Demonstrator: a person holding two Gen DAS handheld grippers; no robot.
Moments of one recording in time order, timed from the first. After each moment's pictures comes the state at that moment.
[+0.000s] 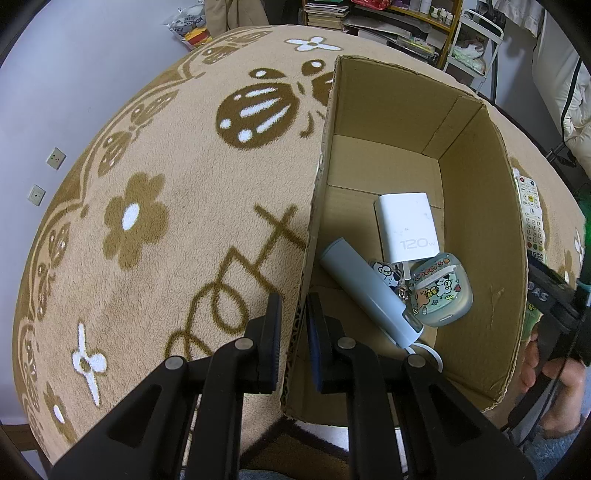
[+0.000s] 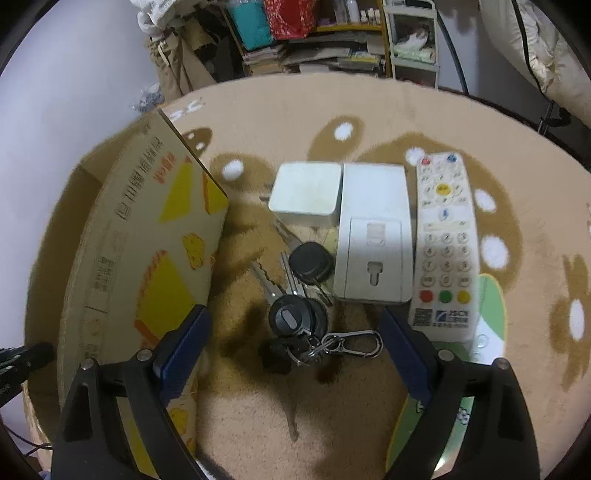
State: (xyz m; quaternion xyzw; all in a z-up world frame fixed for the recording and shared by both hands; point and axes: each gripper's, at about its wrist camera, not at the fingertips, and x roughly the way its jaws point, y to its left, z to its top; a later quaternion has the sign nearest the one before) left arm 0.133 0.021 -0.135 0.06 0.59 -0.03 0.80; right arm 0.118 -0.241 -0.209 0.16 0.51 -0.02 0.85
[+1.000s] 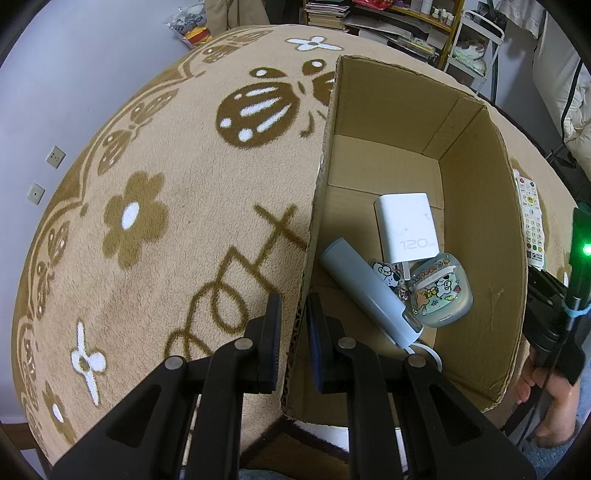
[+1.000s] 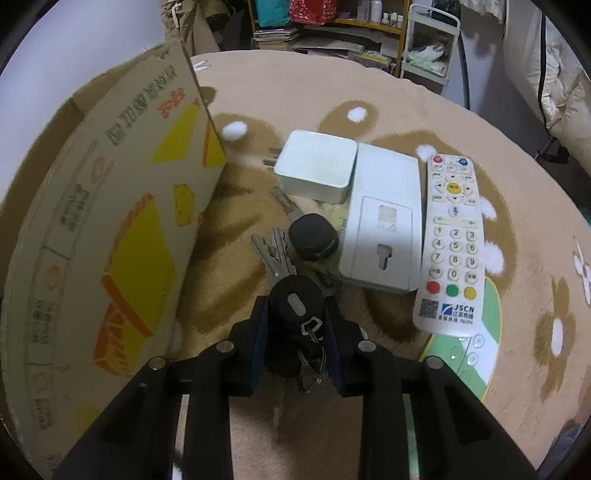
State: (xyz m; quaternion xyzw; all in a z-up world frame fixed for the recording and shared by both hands) left arm 0.133 0.022 -0.136 0.06 0.60 -0.03 0.80; right arm 0.115 -0.210 -0.208 0.07 0.53 -0.03 0.84
